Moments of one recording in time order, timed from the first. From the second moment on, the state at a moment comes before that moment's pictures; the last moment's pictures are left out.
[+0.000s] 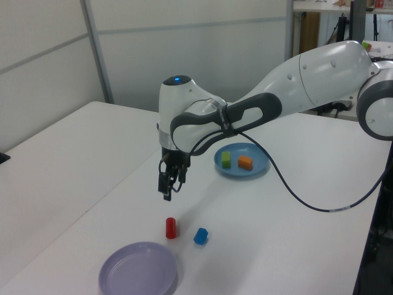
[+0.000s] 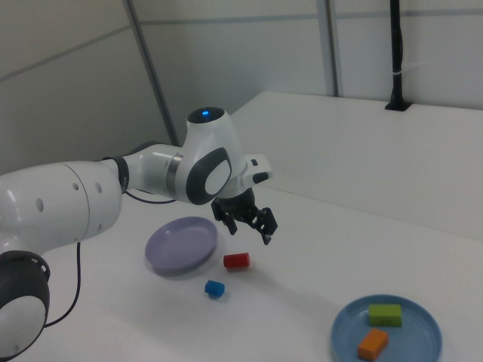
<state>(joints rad) -0.09 0.45 0.18 -1.59 -0.06 2.17 -0.01</state>
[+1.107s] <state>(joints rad) -0.07 0.38 0.19 -1.90 -0.06 2.53 -0.39</state>
